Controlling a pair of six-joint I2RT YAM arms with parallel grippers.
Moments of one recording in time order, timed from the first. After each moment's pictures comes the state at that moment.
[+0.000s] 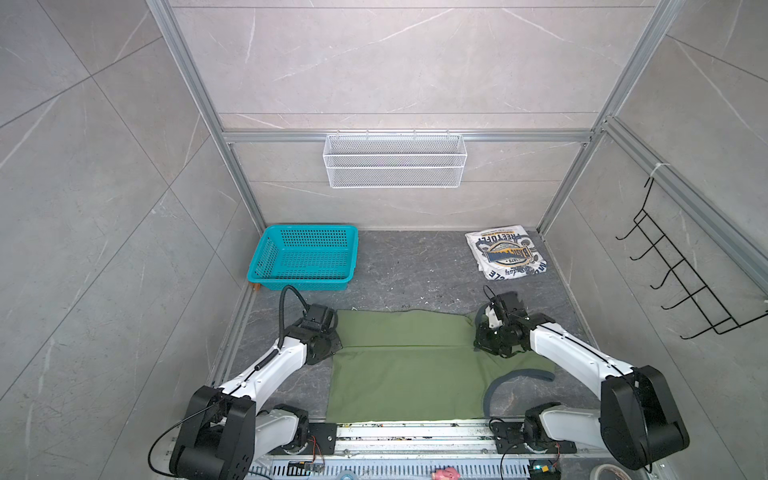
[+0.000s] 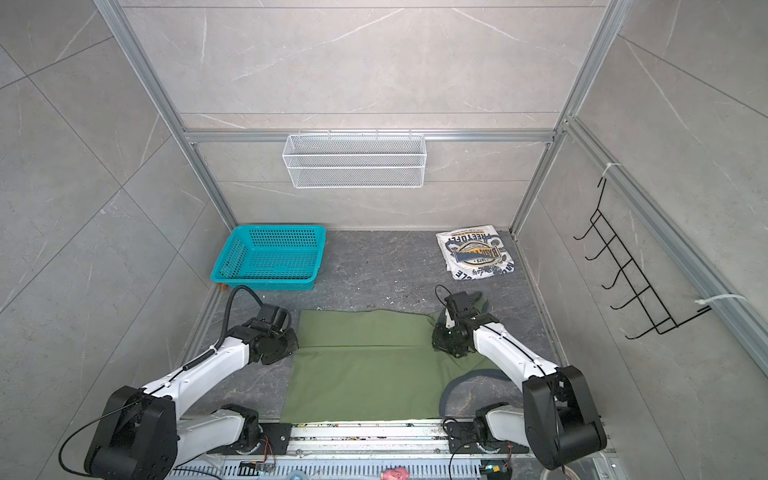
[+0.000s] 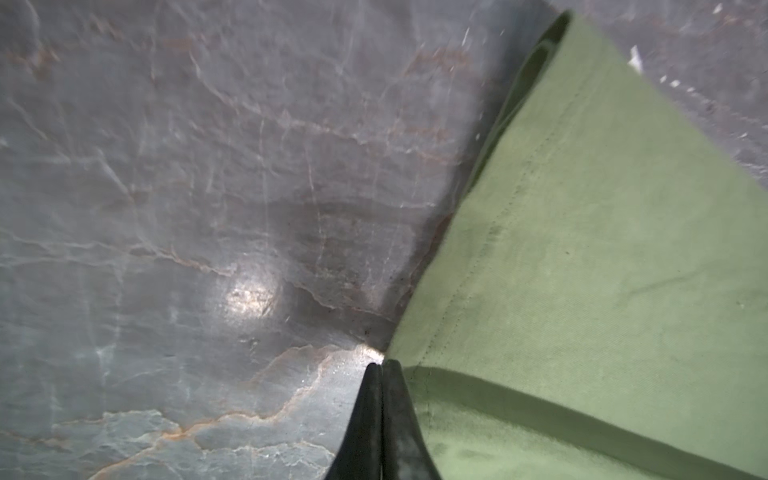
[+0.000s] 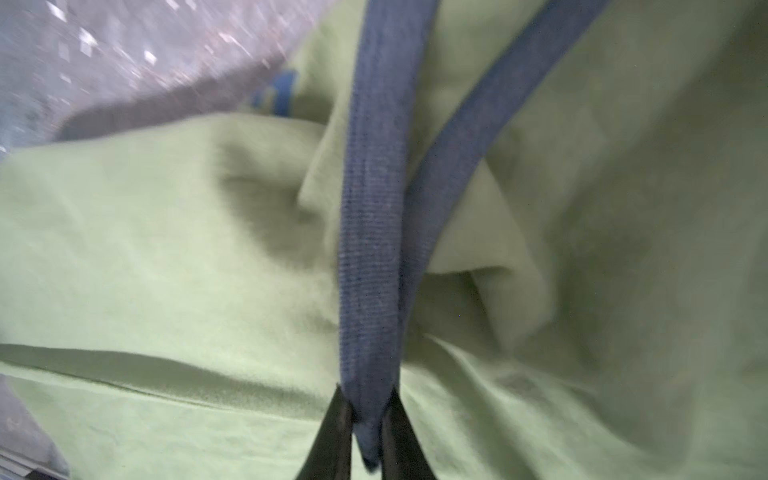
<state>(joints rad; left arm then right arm) -0.31 1.19 0.56 -0.58 -0.05 -0.72 0.27 1.30 0.66 -0.60 -0.22 0.56</state>
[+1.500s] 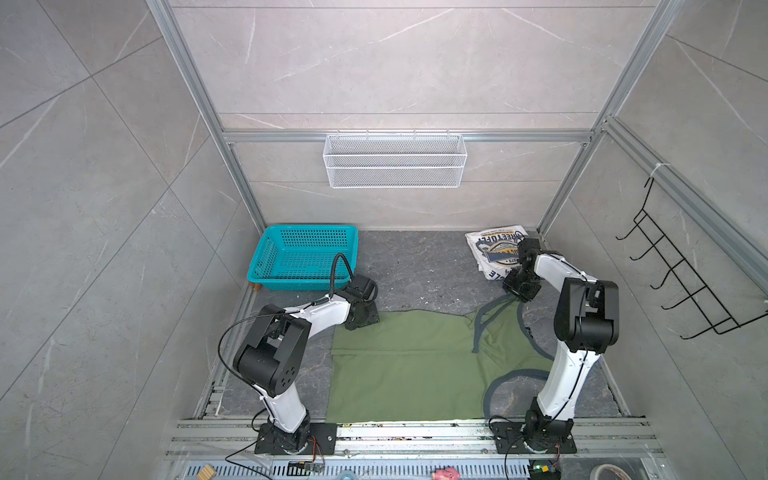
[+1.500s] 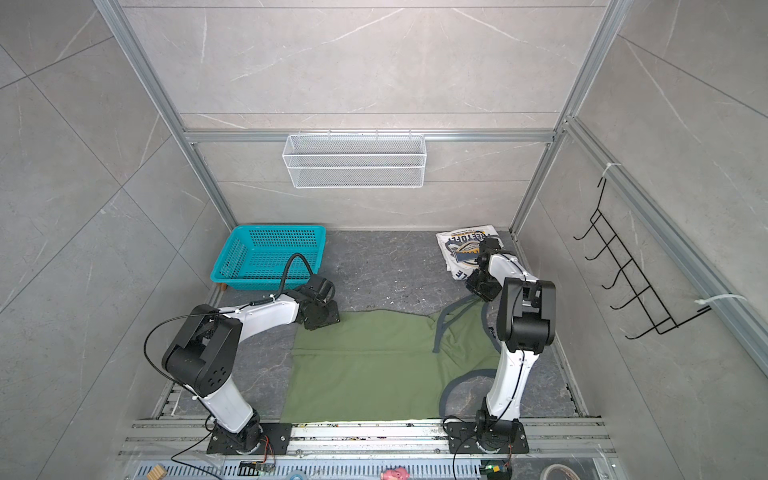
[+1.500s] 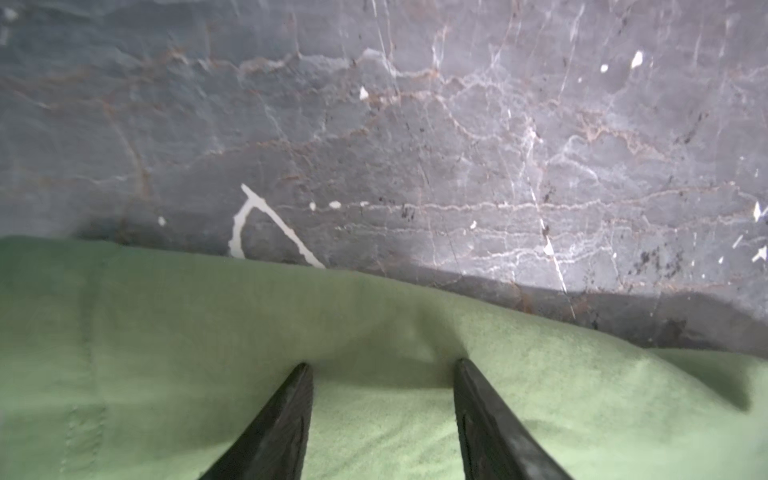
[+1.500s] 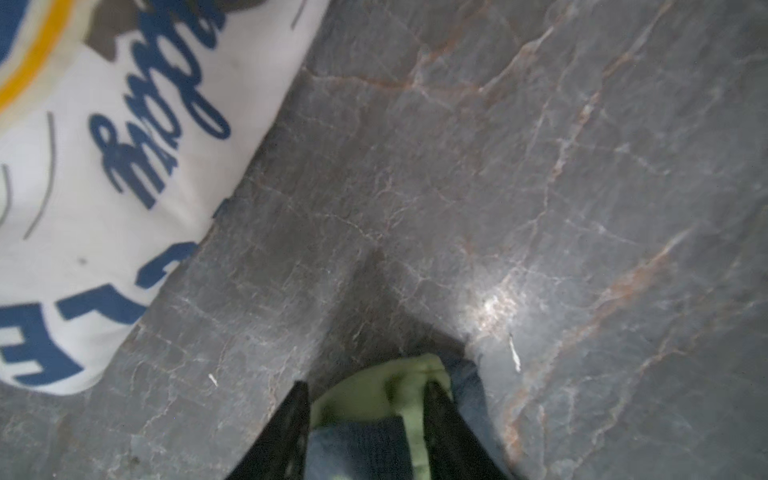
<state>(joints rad) -0.50 1.73 0.98 -0.43 -0.02 -0.70 -0.12 2.04 1.49 -0.82 0.06 0.60</state>
